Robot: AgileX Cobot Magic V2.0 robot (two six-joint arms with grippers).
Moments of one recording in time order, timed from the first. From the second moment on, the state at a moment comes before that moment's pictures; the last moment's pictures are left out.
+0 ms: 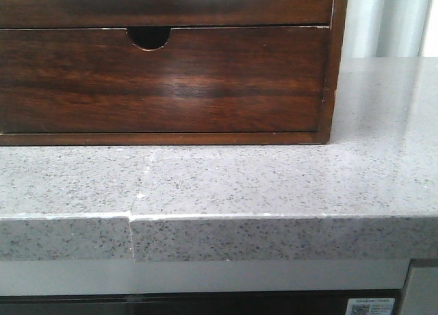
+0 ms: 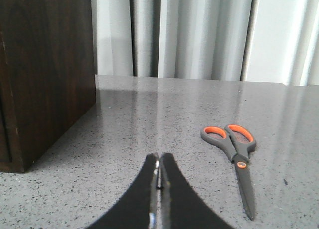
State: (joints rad) left arm -0.01 0.00 0.00 0.00 0.04 0.04; right arm -0.06 -0.01 0.01 -0.03 0.01 -0.01
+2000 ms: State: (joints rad) left arm -0.01 0.29 -0.46 -0.23 0.35 0.11; right arm -0.06 0.38 -0.53 -0.03 0.58 -0.01
